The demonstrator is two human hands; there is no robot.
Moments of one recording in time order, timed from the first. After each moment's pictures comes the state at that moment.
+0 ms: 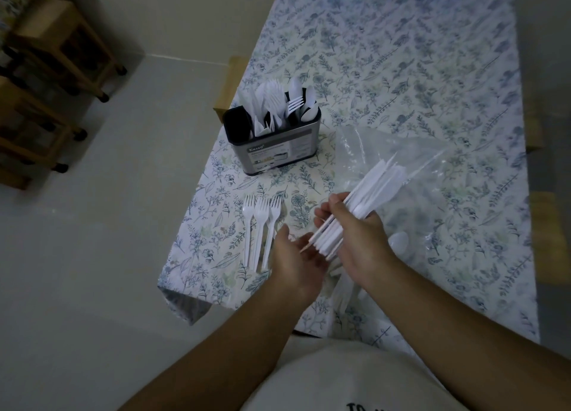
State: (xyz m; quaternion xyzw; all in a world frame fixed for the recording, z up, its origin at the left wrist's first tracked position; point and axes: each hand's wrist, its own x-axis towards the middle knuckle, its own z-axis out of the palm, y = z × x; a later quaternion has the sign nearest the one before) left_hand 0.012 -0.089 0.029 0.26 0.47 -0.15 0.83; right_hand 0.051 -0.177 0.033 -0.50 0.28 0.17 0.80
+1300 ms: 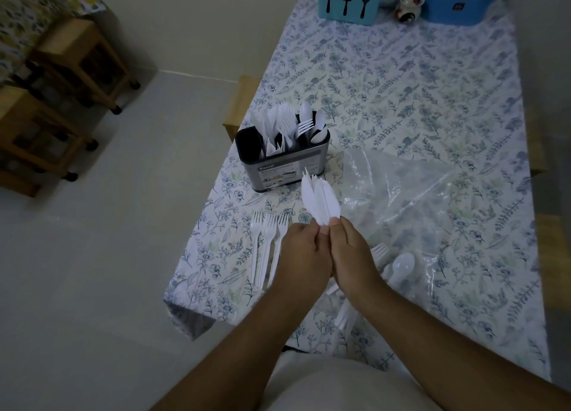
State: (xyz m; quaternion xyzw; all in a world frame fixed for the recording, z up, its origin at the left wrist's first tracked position) left_hand 0.028 -0.068 0.044 0.85 0.14 -0.06 0.50; right_hand 0.046 -0.161 0.041 -0.77 0.12 0.18 0.60
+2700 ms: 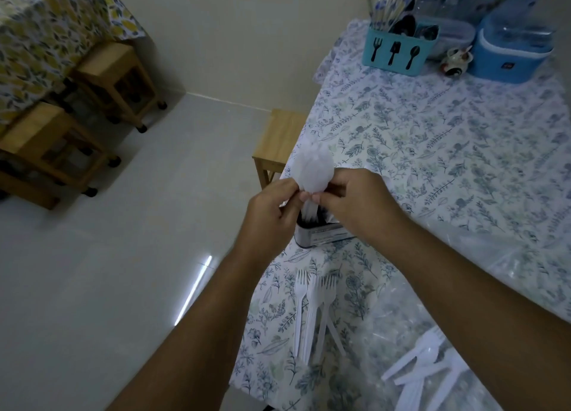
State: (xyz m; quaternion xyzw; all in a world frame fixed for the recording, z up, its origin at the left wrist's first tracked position) left_hand 0.153 0.105 0.082 0.88 0.00 0.15 0.45; right_hand 0.209 -0.052 0.124 -0.87 -0.13 0.14 0.45
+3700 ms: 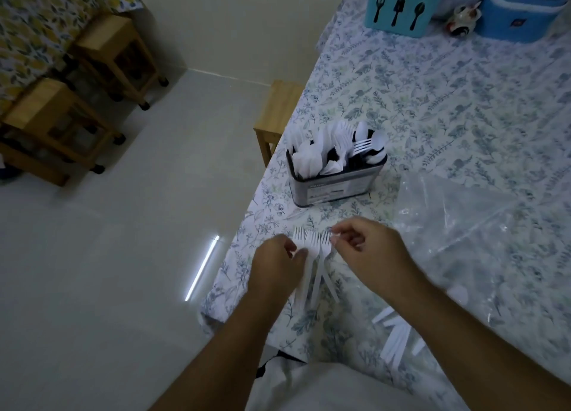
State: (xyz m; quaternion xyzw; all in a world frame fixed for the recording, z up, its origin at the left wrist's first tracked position) left_hand 0.036 0.052 0.013 0.89 0.28 -0.10 0.35; right_hand 0.087 -0.117 0.066 -0.88 -0.07 0.17 0.43
